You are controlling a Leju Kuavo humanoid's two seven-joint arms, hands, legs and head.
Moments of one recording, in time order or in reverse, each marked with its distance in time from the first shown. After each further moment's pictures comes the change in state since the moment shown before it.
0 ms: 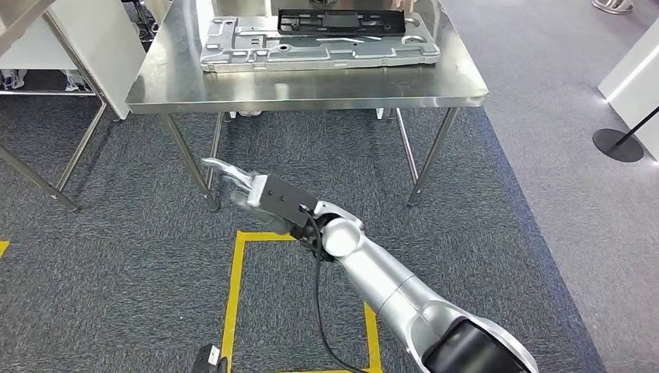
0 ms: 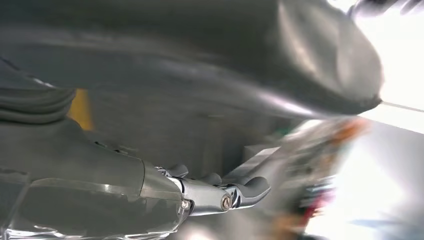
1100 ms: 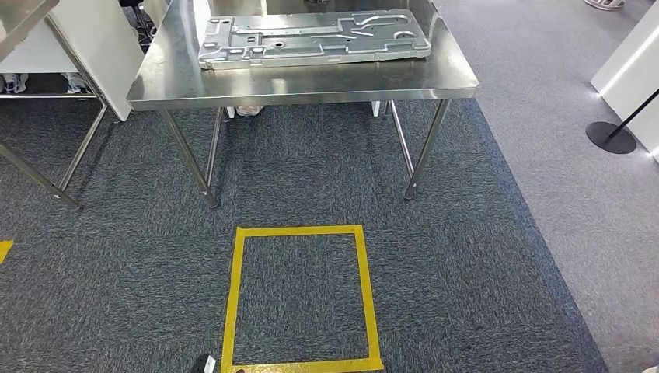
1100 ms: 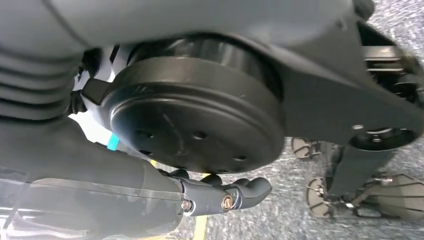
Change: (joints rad) left arm 0.028 0.027 -0.012 0.000 -0.023 -0.023 0.023; right arm 0.672 -0.168 -0.565 0.598 -0.421 -0.224 0.593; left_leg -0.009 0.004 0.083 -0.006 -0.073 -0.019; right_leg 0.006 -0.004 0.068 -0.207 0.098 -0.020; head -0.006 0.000
